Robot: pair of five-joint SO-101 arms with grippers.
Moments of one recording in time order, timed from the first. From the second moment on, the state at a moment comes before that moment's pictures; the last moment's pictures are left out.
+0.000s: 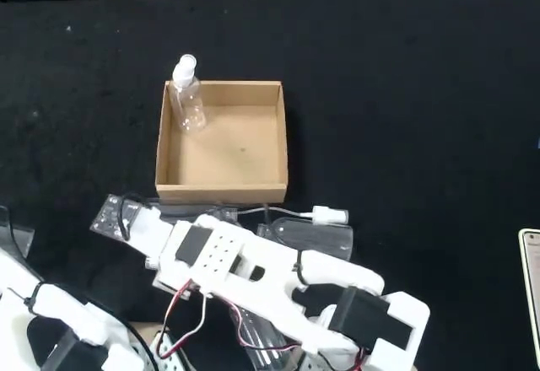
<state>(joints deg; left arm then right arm) -63.7 -34.8 51.2 40.0 21.2 -63.2 -3.6 37.5 49.2 5.7</state>
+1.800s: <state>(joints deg) -63.7 -34.8 51.2 40.0 21.2 -13.8 -47.1 22.2 79.6 11.3</state>
